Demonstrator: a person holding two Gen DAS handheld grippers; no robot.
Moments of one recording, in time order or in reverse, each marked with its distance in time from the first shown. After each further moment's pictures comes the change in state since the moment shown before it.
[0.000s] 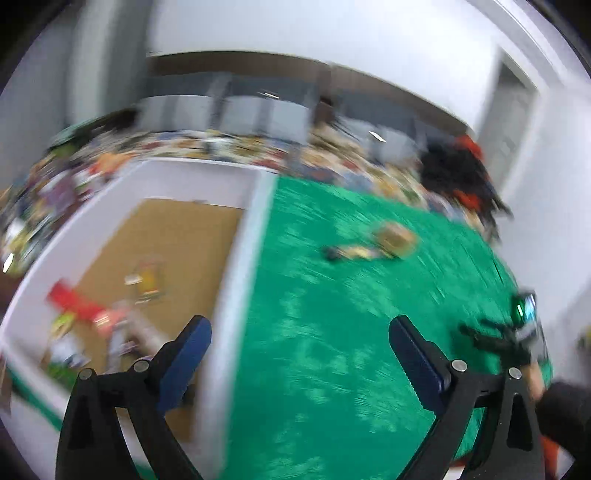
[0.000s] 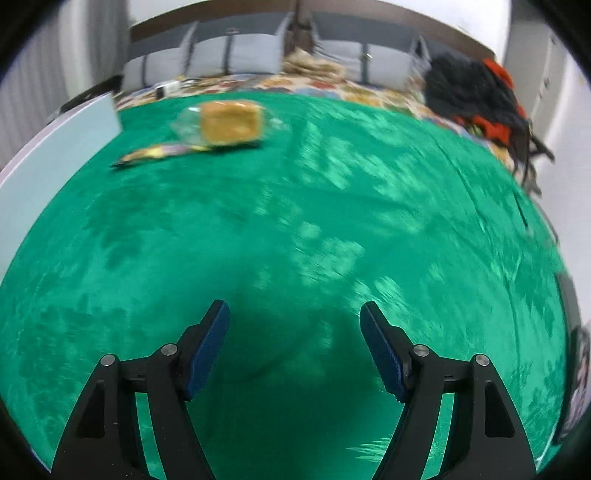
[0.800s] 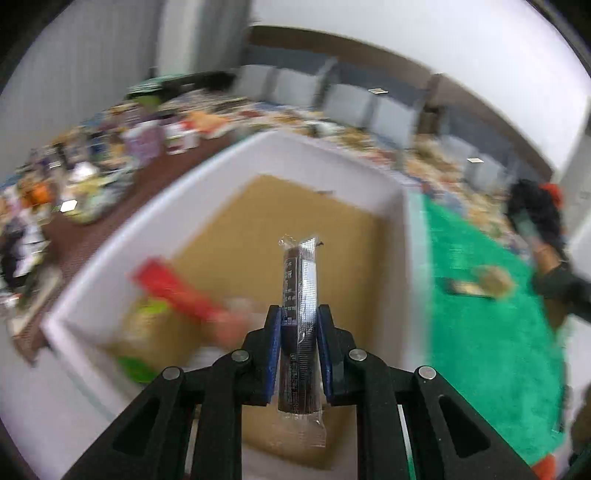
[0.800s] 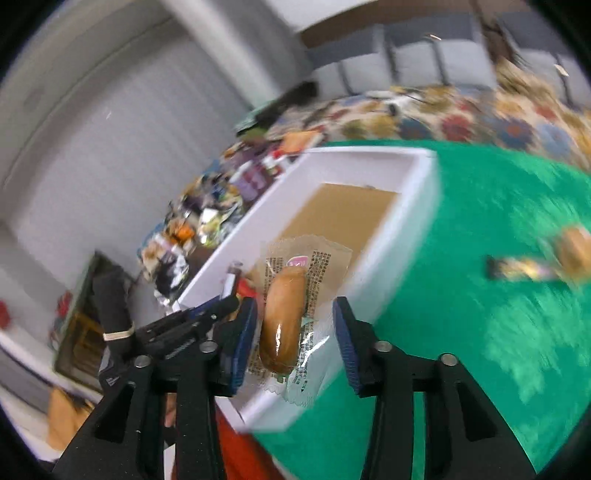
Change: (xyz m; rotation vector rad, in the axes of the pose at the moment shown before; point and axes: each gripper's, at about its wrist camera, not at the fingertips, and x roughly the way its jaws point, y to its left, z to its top) left arm -0.012 0.171 0.009 -0.309 0.035 0.321; right arm -0.127 0.324 0.149 -0.133 0.028 0.794
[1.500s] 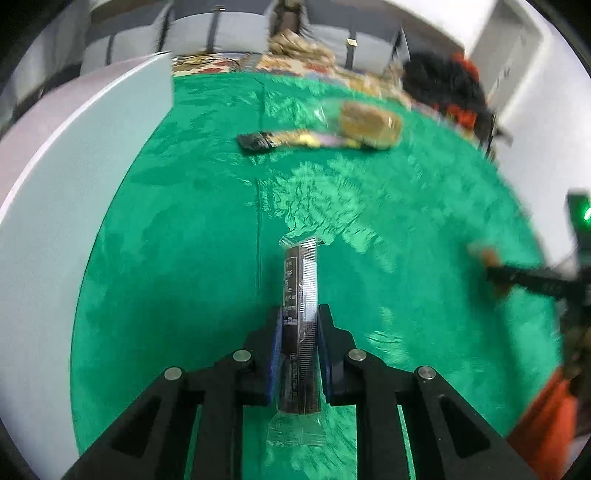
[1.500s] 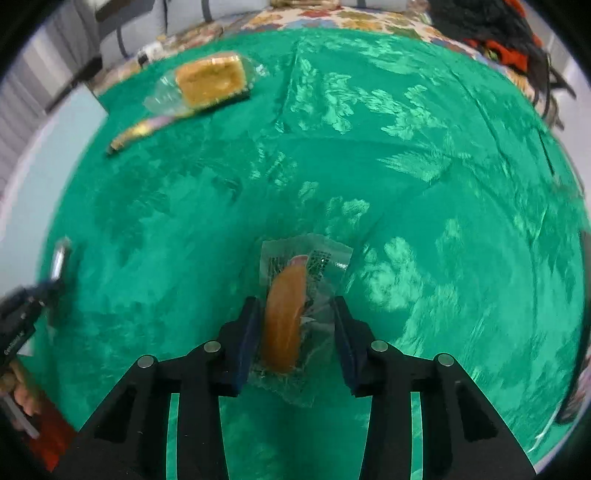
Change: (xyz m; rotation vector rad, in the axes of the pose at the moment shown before) left arm 0.088 -0.250 -0.121 0.325 0.247 -0.341; right arm -0.139 -0.313 -0.172 0.378 0.186 -0.608
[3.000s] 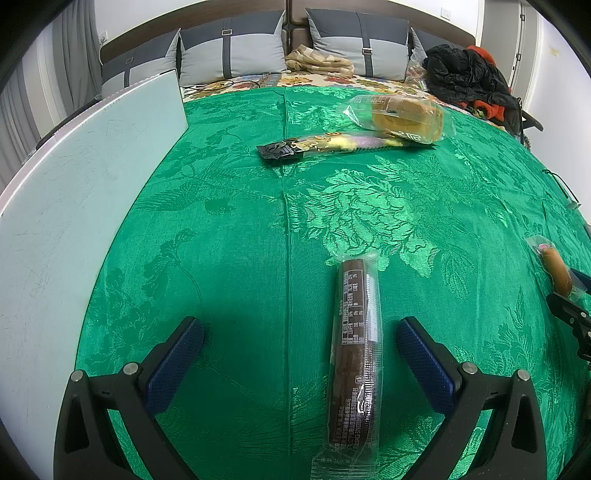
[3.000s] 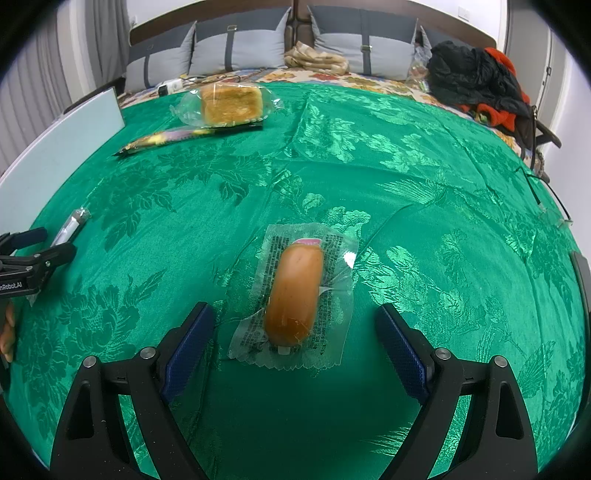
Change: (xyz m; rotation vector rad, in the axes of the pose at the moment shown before) left arm 0.060 -0.008 0.007 0.115 -0.081 0.235; right arm 0.016 0.011 -0.039 -0.143 -0.292 -0.121
